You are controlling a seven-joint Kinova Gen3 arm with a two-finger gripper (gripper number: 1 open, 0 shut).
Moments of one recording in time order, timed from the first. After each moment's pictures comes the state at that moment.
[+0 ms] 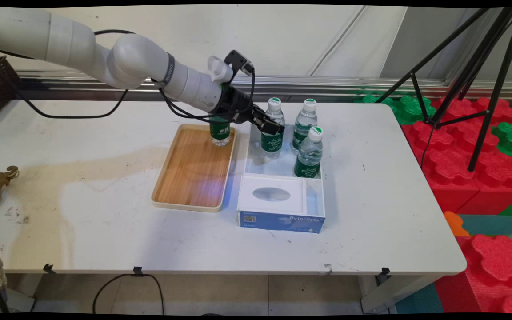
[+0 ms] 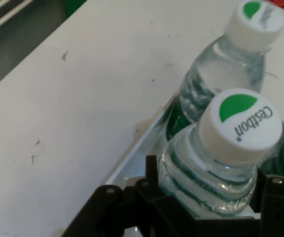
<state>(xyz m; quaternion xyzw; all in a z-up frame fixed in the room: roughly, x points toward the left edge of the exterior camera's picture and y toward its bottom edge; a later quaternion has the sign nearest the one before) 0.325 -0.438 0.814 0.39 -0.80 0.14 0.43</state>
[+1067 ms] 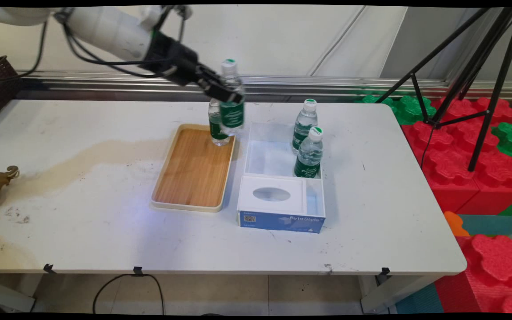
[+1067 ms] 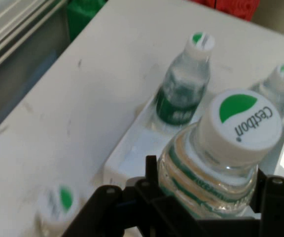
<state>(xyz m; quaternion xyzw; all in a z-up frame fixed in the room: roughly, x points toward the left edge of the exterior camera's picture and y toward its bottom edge) 0.419 -0.378 0.932 0.37 -0.81 0.13 0.43</state>
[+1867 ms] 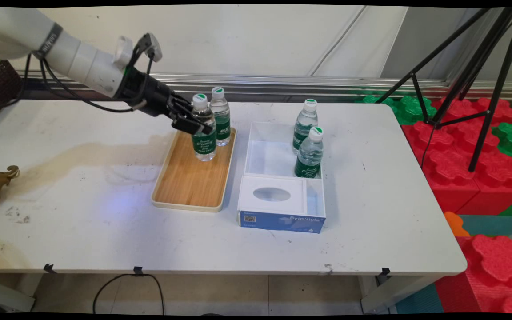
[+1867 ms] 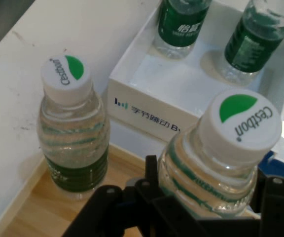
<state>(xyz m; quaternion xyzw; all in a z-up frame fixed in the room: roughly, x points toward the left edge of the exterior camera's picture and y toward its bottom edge) 0.479 -0.353 0.867 0.34 -0.84 0.10 0.41</state>
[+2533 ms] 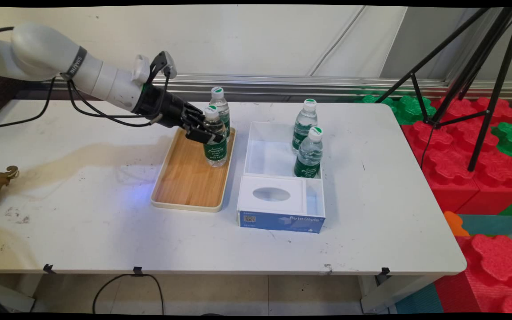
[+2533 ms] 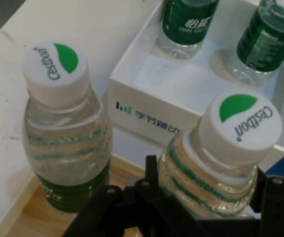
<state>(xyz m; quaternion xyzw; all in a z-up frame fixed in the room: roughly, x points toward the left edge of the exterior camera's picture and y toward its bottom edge) 0.469 -0.370 0.824 0.34 -0.83 0.11 0.42</state>
